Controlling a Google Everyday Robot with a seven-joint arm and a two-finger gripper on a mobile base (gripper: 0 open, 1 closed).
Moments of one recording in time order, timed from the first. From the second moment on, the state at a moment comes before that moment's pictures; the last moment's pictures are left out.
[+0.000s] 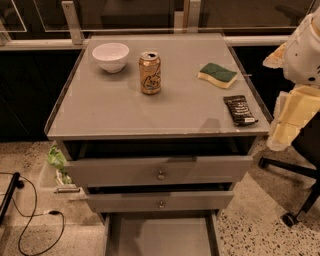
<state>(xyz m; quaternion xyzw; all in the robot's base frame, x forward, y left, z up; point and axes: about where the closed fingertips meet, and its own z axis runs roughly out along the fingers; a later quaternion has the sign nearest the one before) 0.438 -0.217 0.976 -0.60 0.78 -0.03 0.16</state>
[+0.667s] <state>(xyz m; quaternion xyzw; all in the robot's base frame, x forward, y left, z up) 0.444 -0.211 0.976 -0.60 0.77 -0.02 0.18</state>
